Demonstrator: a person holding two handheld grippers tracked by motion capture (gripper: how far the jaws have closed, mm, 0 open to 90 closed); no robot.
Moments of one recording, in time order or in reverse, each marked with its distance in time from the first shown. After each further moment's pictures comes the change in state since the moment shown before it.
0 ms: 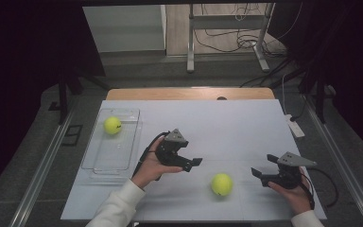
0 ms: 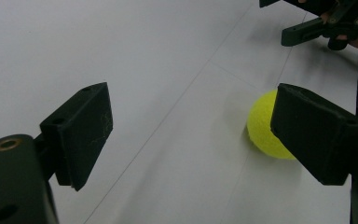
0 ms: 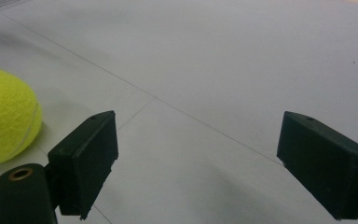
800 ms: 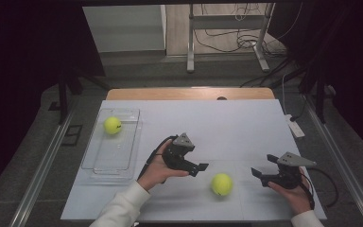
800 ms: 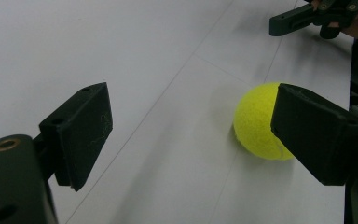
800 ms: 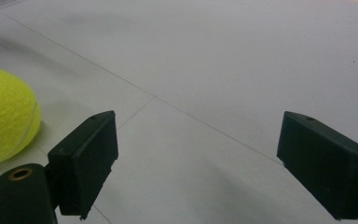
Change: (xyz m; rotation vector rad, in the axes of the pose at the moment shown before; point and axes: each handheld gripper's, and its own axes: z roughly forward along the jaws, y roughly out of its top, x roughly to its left) left arm -0.013 0.001 0.018 0.032 -0.030 0.022; right arm 0.000 0.000 0.000 0.001 -0.002 0.000
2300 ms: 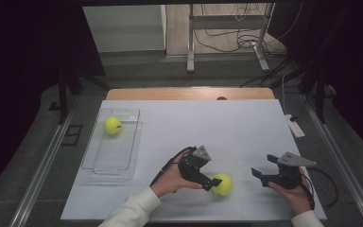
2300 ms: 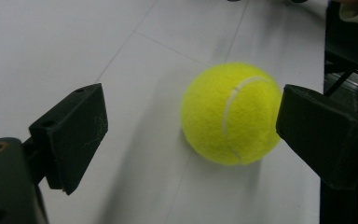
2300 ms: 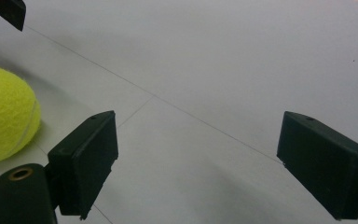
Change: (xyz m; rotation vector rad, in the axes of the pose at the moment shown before) left arm -0.033 0.000 0.041 0.097 -0.108 0.064; right arm 0.000 0.000 0.000 0.003 -0.001 -0.002
